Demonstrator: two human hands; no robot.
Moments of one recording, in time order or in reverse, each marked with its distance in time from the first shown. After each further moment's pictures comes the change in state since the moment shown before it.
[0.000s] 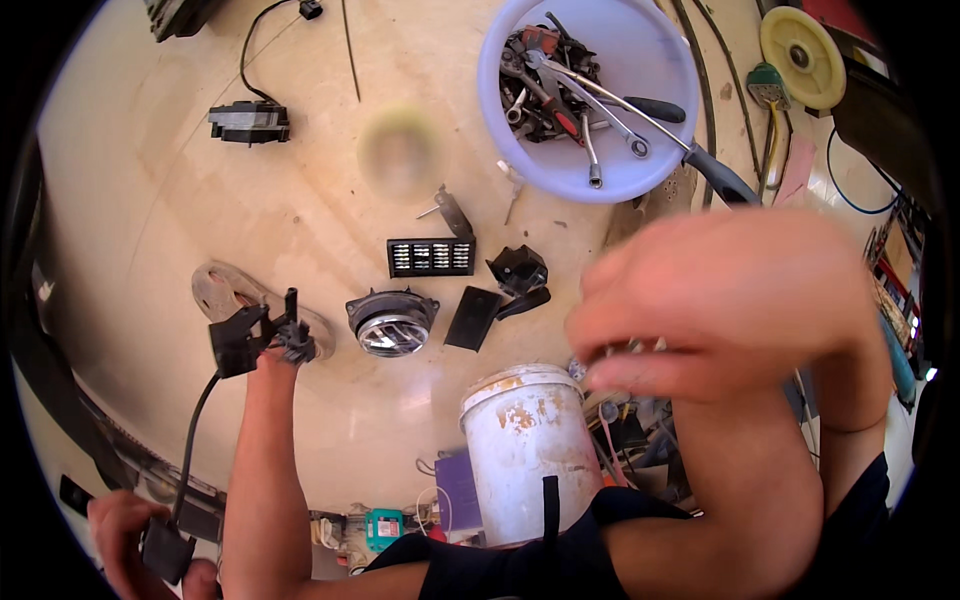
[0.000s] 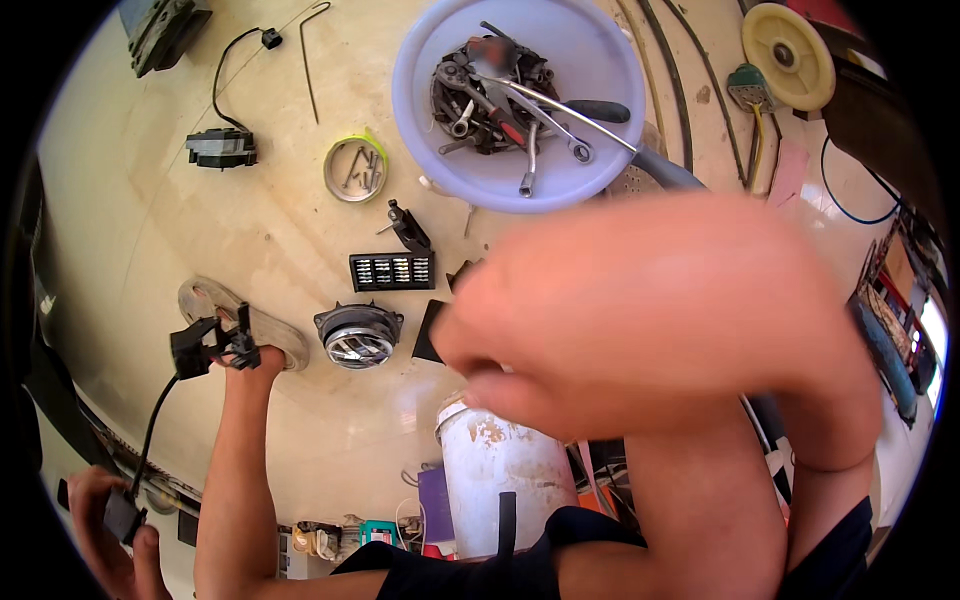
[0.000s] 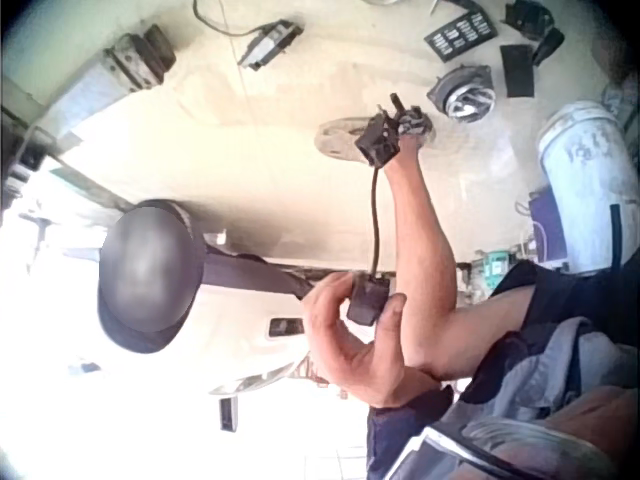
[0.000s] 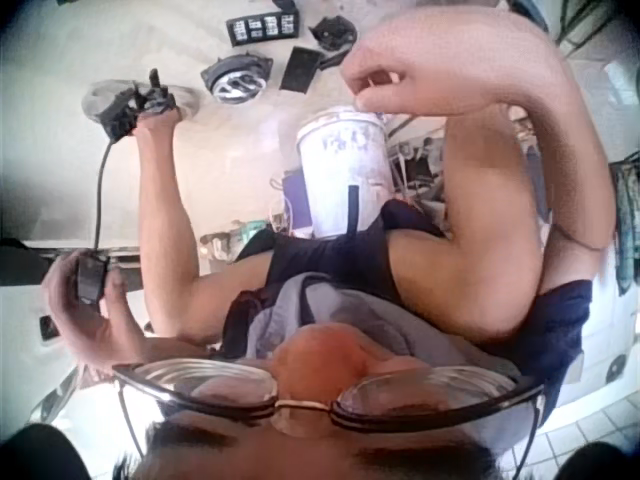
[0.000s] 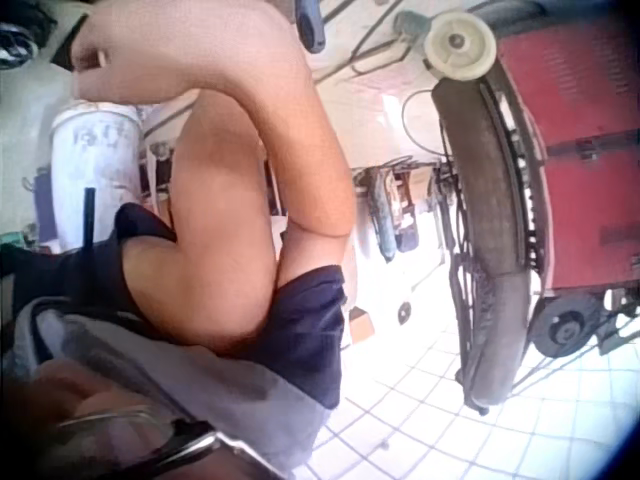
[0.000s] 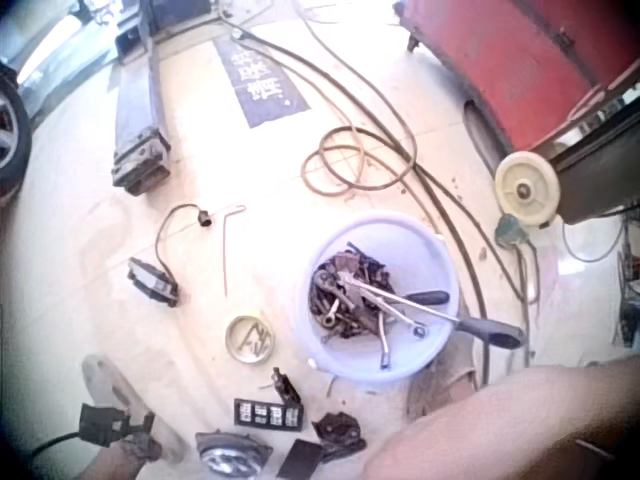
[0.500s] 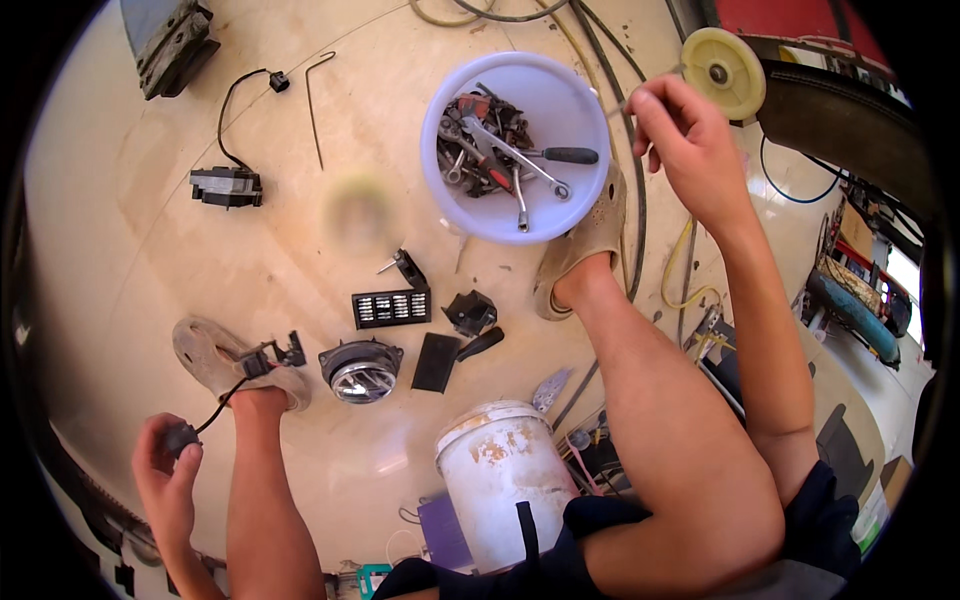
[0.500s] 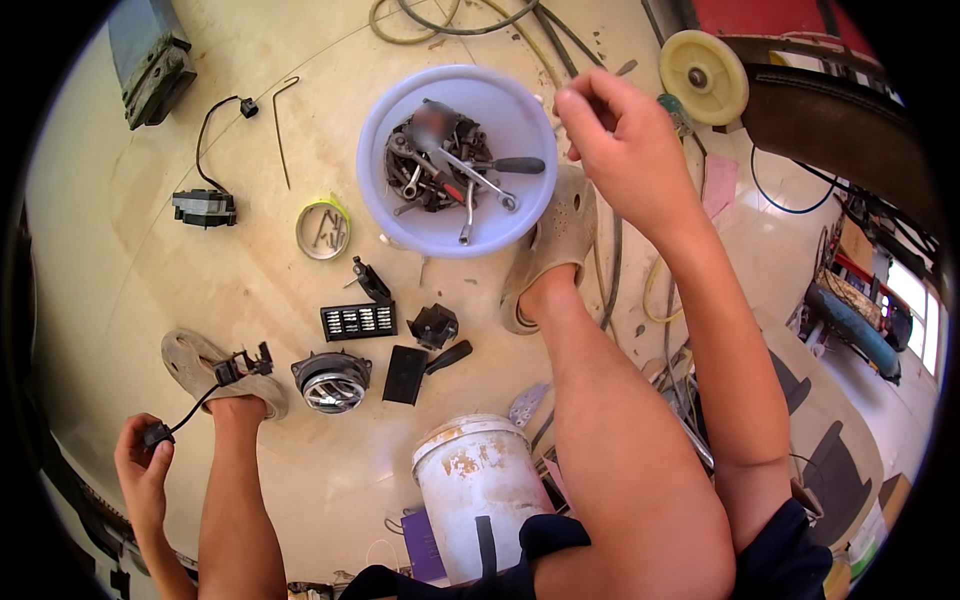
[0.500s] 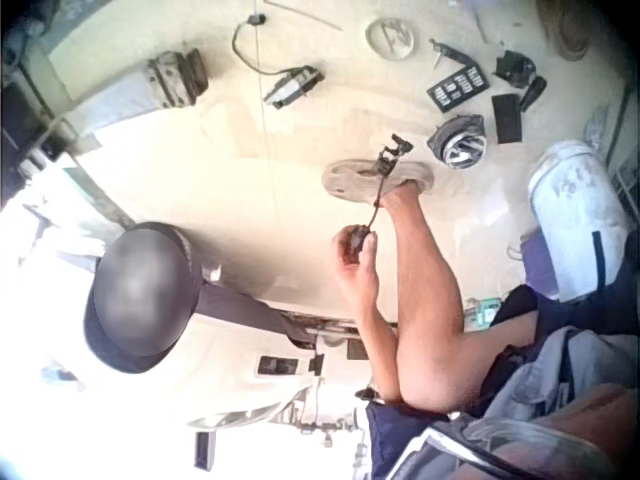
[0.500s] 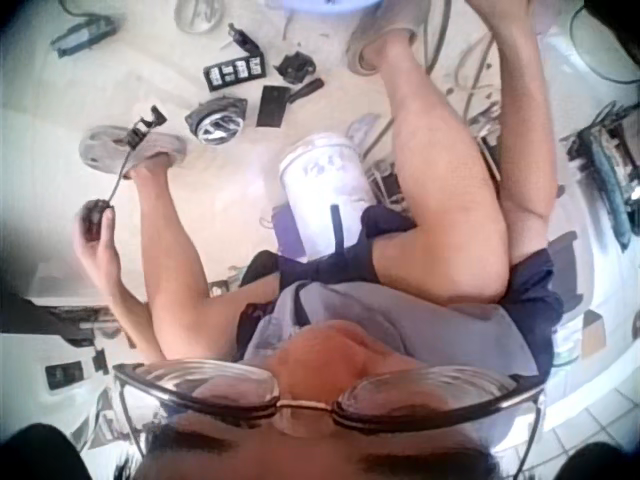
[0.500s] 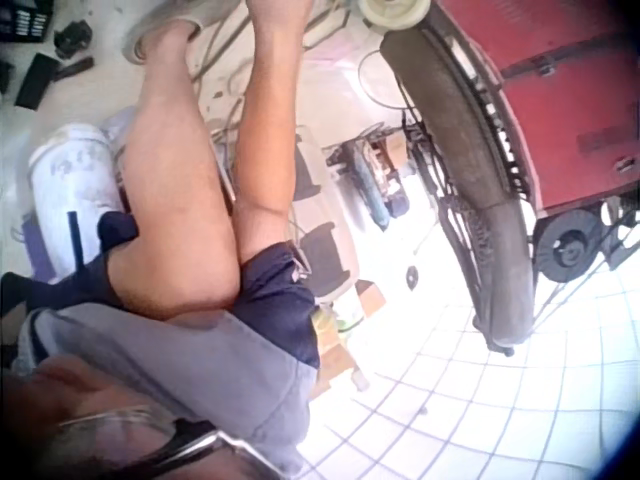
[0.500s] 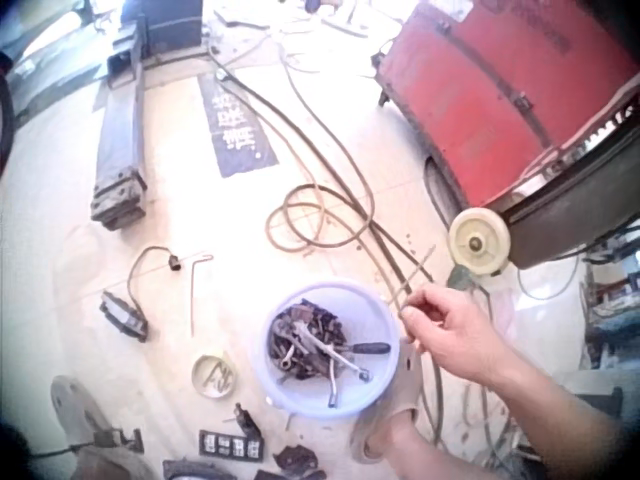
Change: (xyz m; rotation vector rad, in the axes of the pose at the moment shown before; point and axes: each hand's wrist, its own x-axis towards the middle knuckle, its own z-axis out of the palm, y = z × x) left_hand 0.043 -0.143 0.066 -0.573 -0.042 -0.204; right_hand -0.043 0.090 0.010 0.397 1.419 0.287
